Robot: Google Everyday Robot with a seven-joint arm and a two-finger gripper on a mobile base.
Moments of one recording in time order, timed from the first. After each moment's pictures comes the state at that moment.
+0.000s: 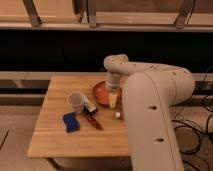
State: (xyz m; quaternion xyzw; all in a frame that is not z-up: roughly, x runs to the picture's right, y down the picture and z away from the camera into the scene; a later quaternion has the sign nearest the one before) arm 0.031 0.066 0.891 -0.40 -0.09 -0.05 0.91
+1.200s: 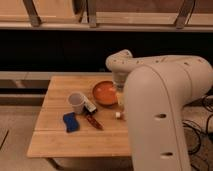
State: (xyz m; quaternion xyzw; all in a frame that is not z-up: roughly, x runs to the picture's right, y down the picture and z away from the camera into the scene) arm 0.099 0.054 0.842 -0.35 0.07 0.04 0.93
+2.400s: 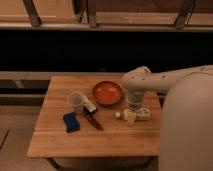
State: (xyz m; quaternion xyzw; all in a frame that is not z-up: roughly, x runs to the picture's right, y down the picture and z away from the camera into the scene) arm 0.153 0.143 0.778 -0.36 0.10 0.16 0.91
